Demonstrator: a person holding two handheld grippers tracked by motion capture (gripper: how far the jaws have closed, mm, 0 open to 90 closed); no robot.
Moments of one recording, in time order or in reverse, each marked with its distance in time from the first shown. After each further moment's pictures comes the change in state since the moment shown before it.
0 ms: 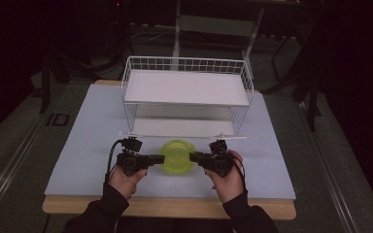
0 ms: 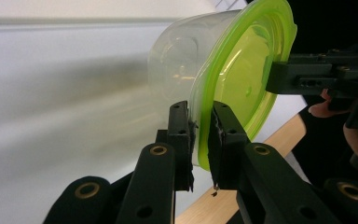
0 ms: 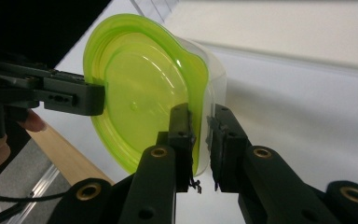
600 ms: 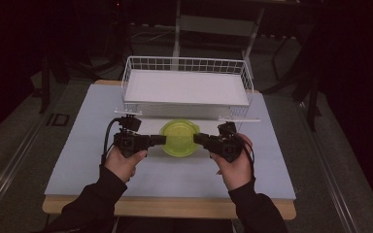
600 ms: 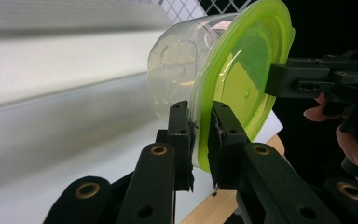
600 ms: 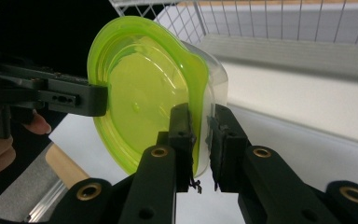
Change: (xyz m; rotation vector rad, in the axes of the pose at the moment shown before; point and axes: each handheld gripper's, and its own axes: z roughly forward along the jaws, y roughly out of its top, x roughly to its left) left arm -0.033 0.053 -0.035 -0.061 0.000 0.068; right arm 0.018 0.049 -0.041 -0.110 0.005 -0.036
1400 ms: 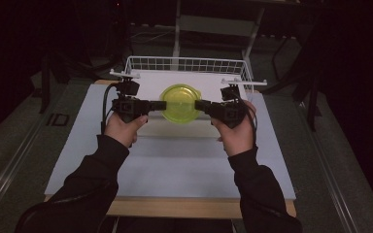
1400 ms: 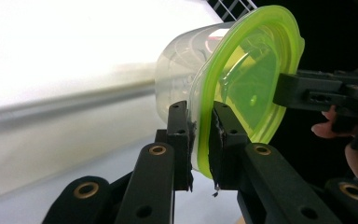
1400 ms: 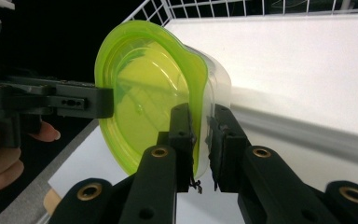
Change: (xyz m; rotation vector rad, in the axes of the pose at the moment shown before) left arm -0.001 0.078 -0.015 -0.110 0.029 0.002; right arm 0.005 0.082 -0.007 -0.080 -0.020 -0.016
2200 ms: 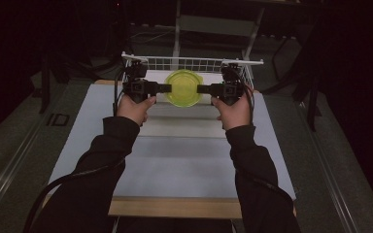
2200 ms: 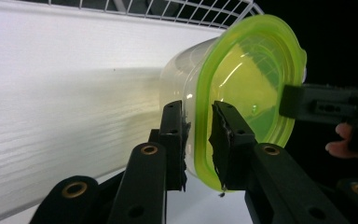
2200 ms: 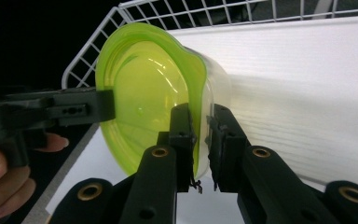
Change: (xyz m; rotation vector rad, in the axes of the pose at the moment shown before) left arm 0.018 0.036 0.040 -0.006 0.045 -0.039; right arm -0.035 0.040 0.031 0.067 -0.035 0.133
